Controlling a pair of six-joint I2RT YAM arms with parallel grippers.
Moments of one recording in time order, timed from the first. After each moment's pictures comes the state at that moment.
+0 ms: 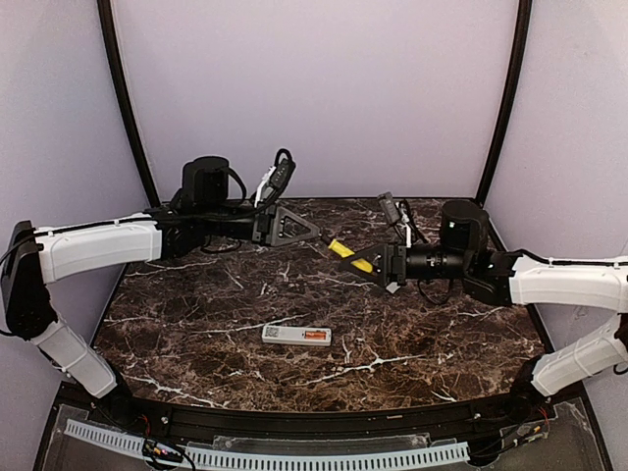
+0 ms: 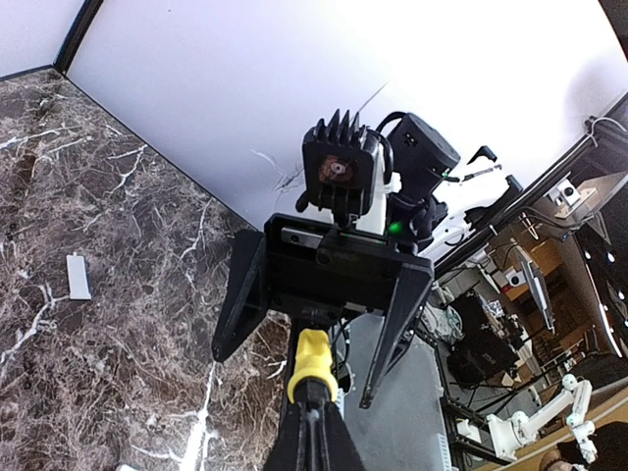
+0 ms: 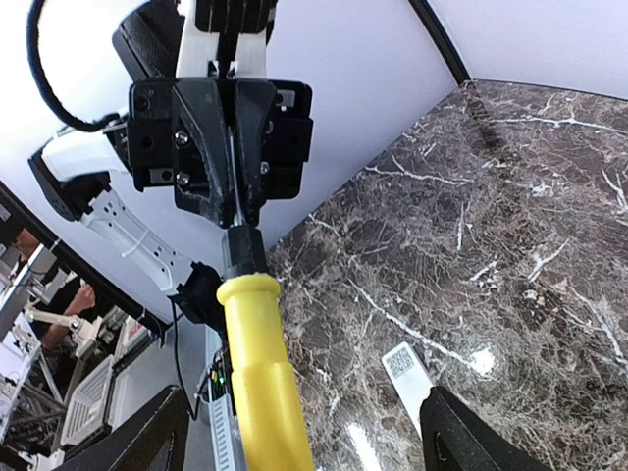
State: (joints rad) left arm -0.71 1.53 1.15 0.15 0.90 -0.57; right arm 0.80 1.26 0.75 0.32 -0.60 0.53
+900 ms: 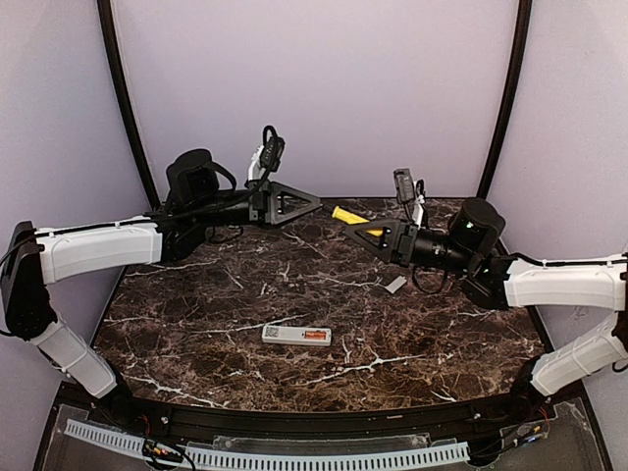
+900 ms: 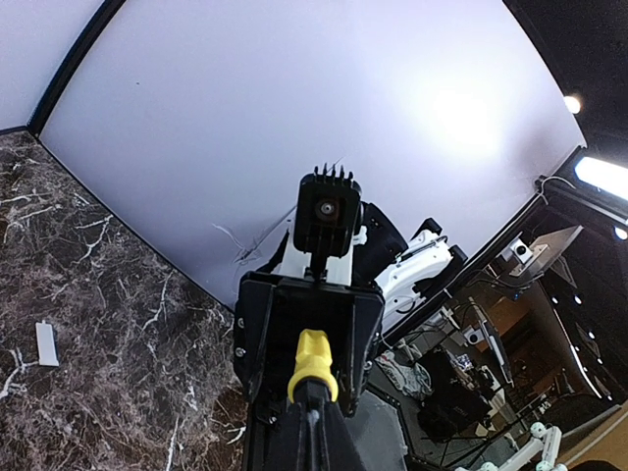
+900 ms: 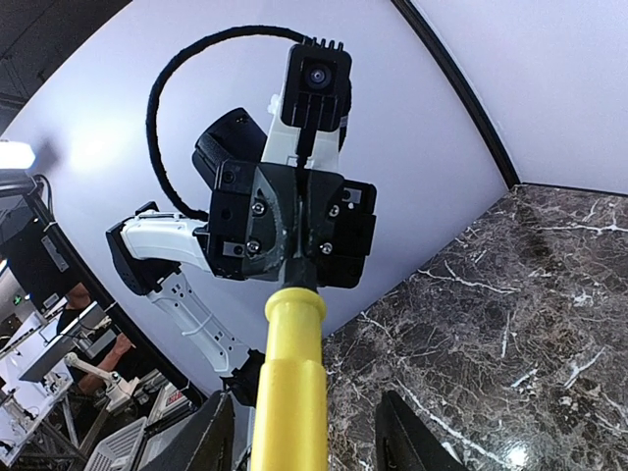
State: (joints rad) left arm -0.71 1.53 1.12 0.50 0.86 -0.84; right arm 0.80 1.29 0.71 0.75 -0.56 0.71
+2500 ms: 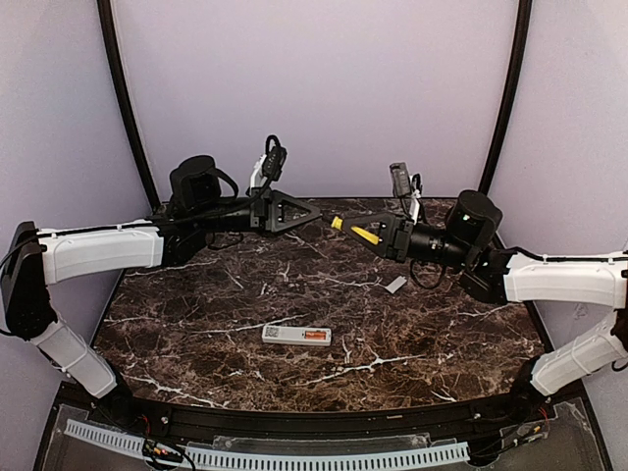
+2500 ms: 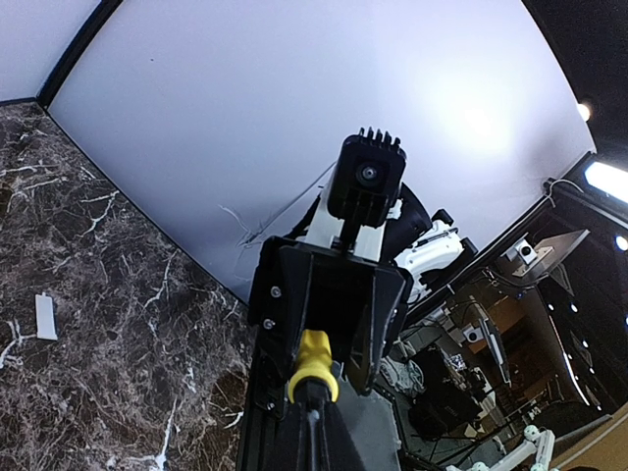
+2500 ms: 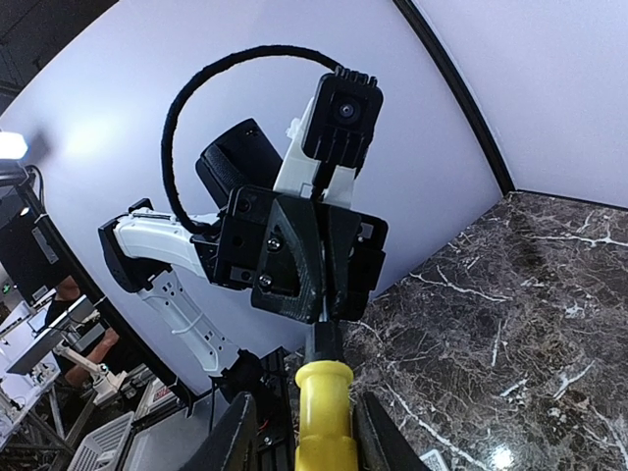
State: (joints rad) left arm -0.71 1.53 1.09 0.48 0.85 -0.86; right arm 0.81 1.30 0.76 0.69 -0.56 0.66
